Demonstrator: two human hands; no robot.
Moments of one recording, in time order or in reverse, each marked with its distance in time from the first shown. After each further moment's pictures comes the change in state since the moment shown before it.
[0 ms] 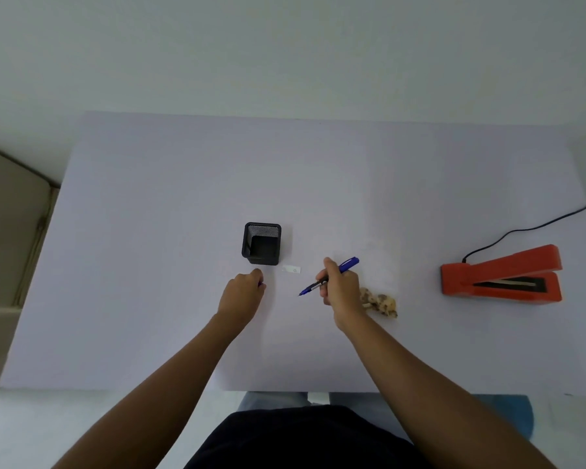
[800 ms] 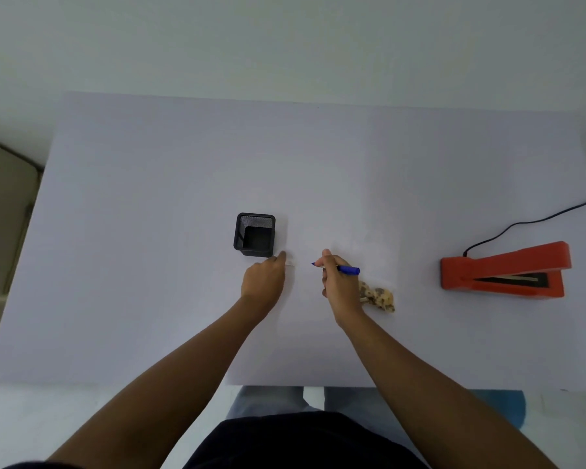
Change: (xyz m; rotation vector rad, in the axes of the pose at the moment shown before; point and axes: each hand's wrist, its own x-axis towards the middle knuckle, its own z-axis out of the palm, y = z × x) left_hand 0.026 0.045 0.036 0.271 0.051 0.172; right_hand 0.025 0.027 -0.010 -0.044 -0.028 -0.179
